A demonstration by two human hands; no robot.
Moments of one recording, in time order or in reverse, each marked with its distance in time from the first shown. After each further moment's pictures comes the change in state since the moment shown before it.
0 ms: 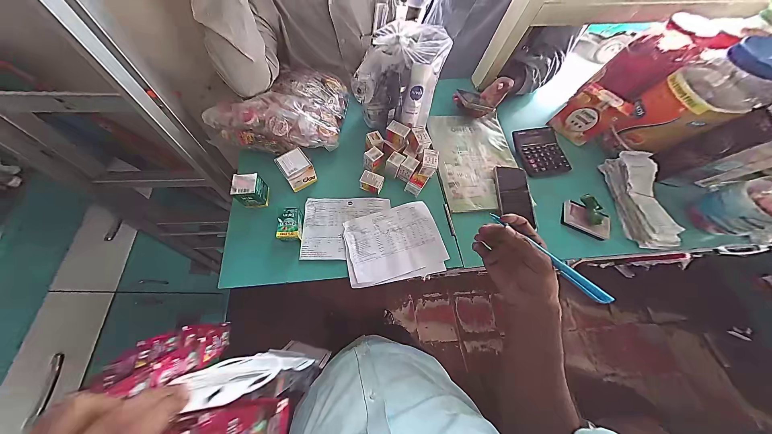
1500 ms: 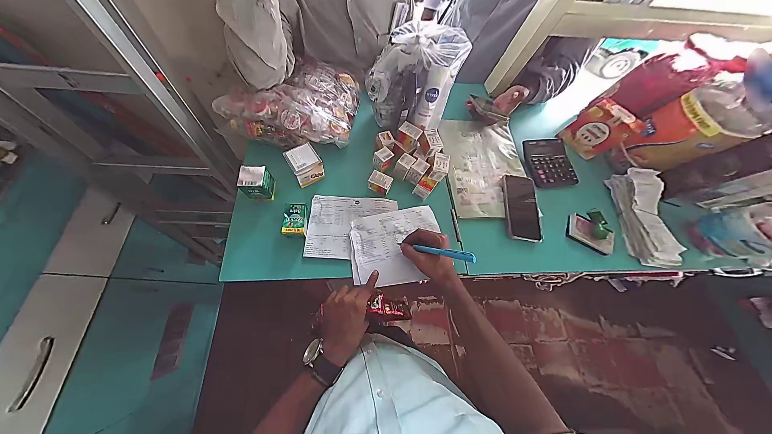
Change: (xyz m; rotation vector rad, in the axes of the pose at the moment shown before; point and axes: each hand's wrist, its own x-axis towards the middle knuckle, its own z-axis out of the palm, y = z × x) left_hand 0.060 0.108 0.272 -0.163 -0.274 -0.202; right_hand 0.038 0.134 0.011 -0.891 -0.260 -0.199
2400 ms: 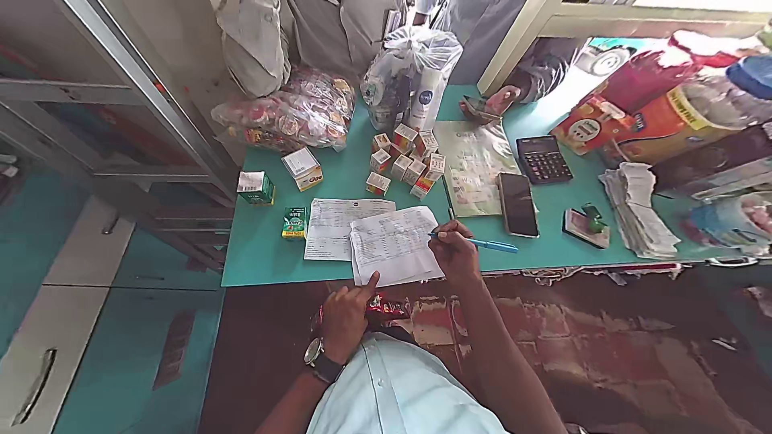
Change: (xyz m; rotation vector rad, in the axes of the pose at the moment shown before) left_hand 0.004 -0.006 -0.009 0.002 -0.131 -0.011; right_hand -0.002 -0.024 -0.027 0.847 0.258 0.254
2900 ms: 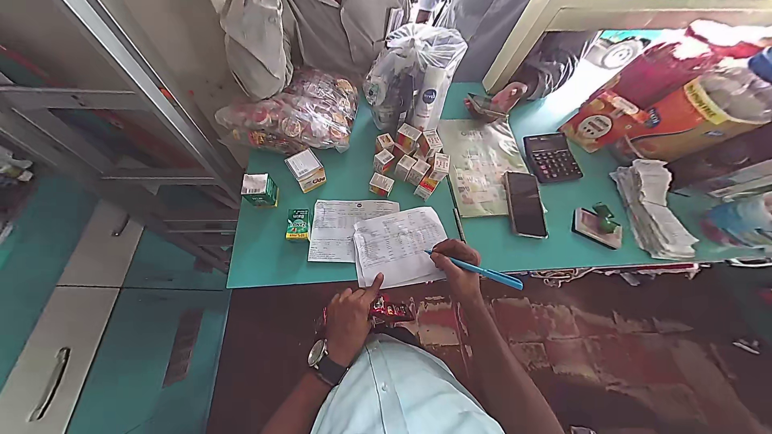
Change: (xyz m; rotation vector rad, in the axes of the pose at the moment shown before) left_hand 0.000 0.000 0.000 0.006 -0.026 0.005; right_hand -0.026 0.017 -0.022 -0.499 -0.115 -0.298
